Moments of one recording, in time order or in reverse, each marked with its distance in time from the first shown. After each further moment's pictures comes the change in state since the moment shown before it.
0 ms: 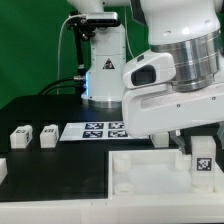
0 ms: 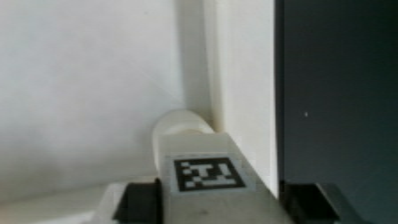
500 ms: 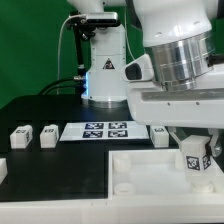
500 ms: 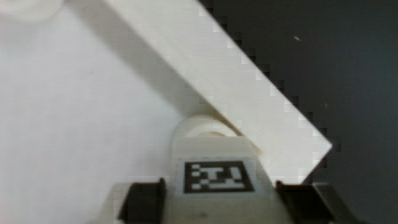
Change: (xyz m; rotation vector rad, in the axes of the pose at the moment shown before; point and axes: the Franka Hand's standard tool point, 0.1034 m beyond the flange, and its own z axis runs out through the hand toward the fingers) arm 0.000 0.004 0.003 0.060 0.058 0.636
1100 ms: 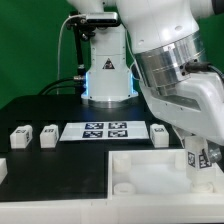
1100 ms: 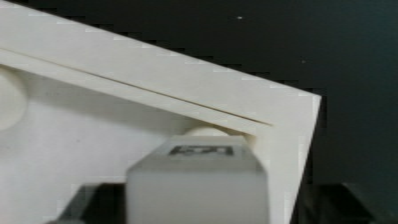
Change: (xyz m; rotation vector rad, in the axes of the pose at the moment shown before) arm 0.004 -0.003 0.000 0.046 -0.069 0.419
